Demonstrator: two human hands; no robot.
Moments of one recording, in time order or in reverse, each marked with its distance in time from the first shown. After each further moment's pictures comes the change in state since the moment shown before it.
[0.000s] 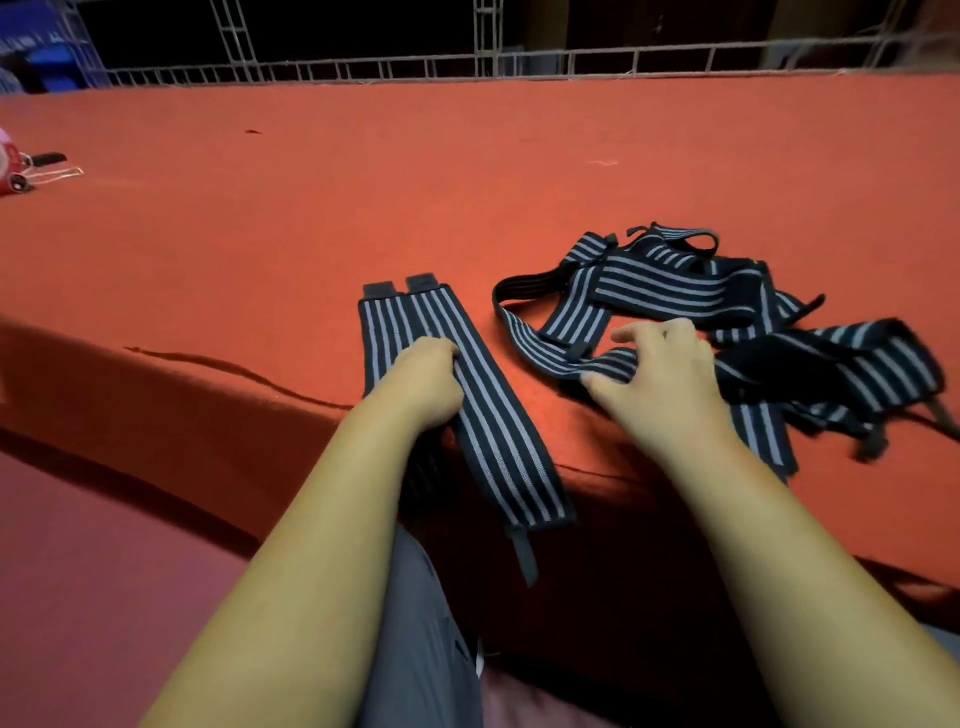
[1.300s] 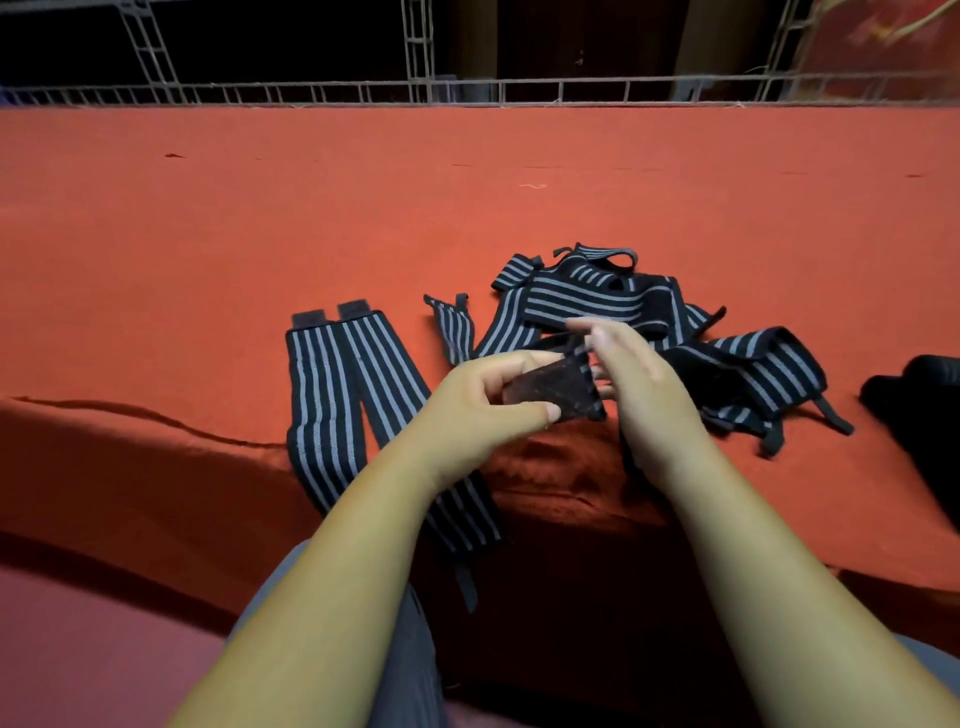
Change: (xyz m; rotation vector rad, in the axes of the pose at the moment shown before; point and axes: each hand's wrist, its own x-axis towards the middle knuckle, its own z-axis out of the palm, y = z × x) left_hand -0.047 0.089 0.027 -0.955 -0.221 0.583; right_hand -0.011 0.025 -0.041 0.887 -0.015 0.031
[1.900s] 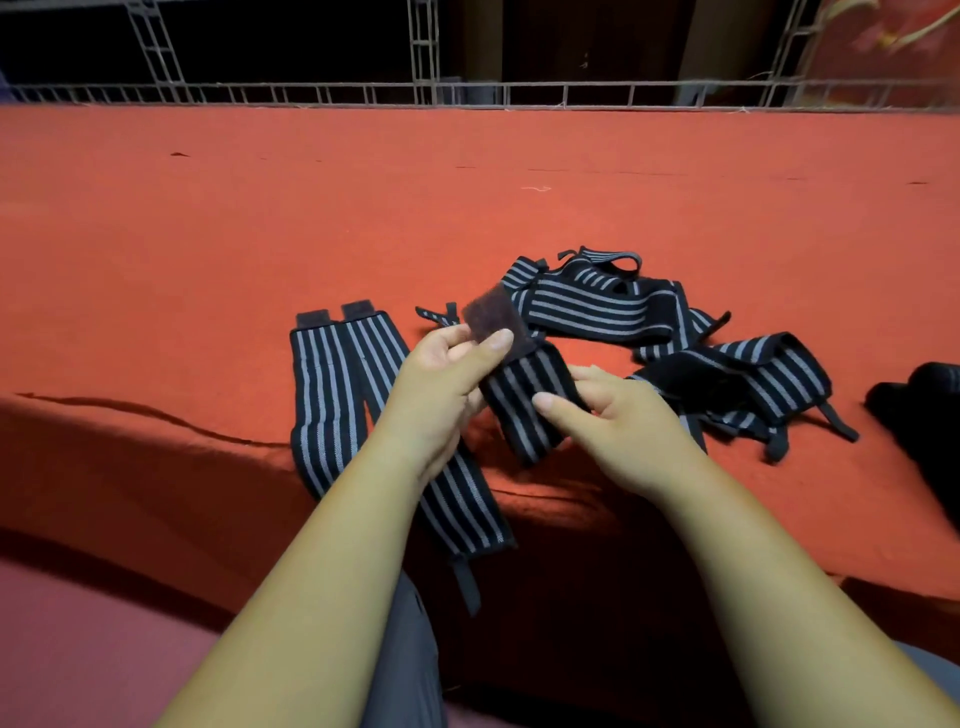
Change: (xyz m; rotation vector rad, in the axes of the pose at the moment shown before) left_hand 0.009 -0.004 -0.012 -0.493 0.374 -0.170; right_hand -0.002 0.015 0.000 -0.510 -0.294 -0.270
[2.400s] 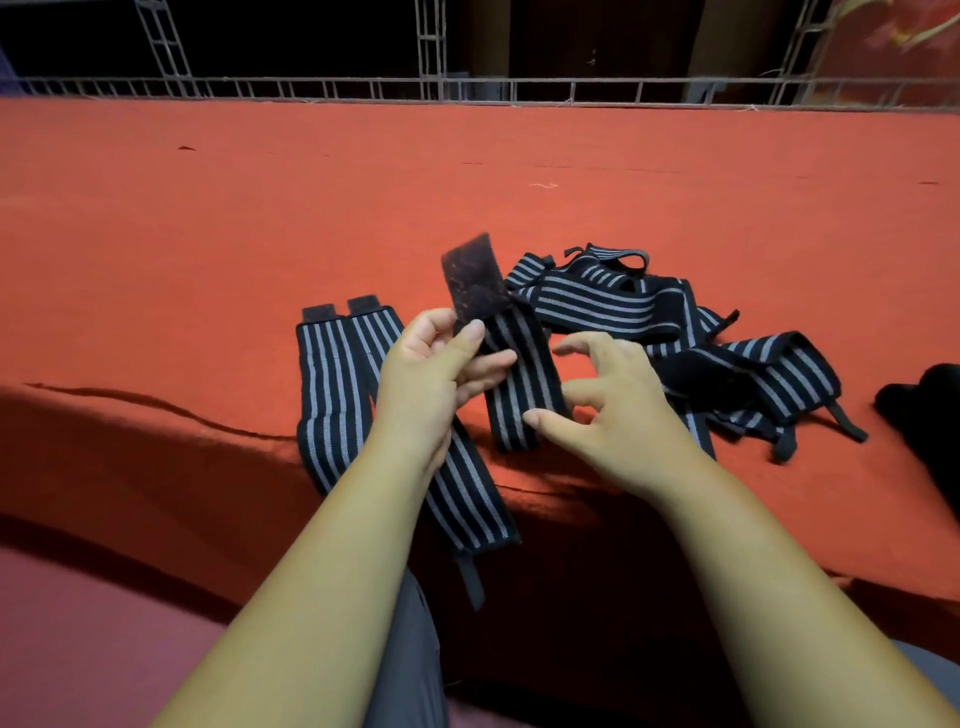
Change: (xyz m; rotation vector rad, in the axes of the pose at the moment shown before) left_hand 0.002 -0.002 -0.008 0.027 0.148 0.118; right_hand 0.004 0.007 0.008 -0.329 0.084 -0.064
